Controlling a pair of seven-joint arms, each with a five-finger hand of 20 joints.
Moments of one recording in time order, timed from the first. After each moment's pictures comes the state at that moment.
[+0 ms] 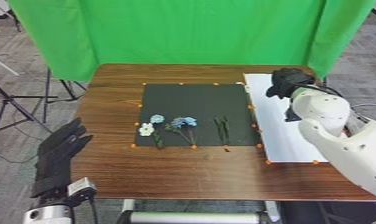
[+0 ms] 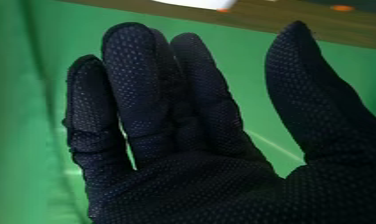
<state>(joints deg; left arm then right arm) 137.7 -47.5 -88.1 -127.8 43.2 38.2 31.5 -61.4 -39.1 50.2 -95.6 -128.5 -15.3 27.8</state>
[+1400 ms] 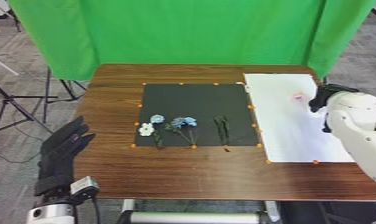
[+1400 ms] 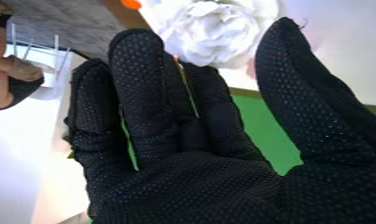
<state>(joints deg) 136.2 -46.6 -86.3 -127.5 41.9 38.6 33.0 -66.0 -40.8 63.0 -83.5 -128.2 -28.7 32.5</state>
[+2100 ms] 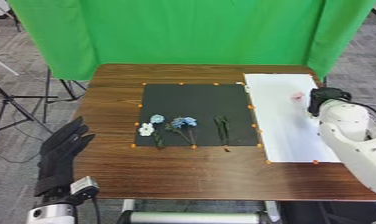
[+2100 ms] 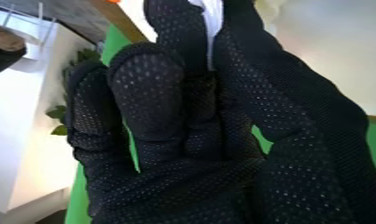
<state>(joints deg) 136.2 -47.4 -86.6 -127.5 42.5 38.5 32.3 -67.2 -39.1 57.8 -84.4 -132.2 -20.7 32.0</state>
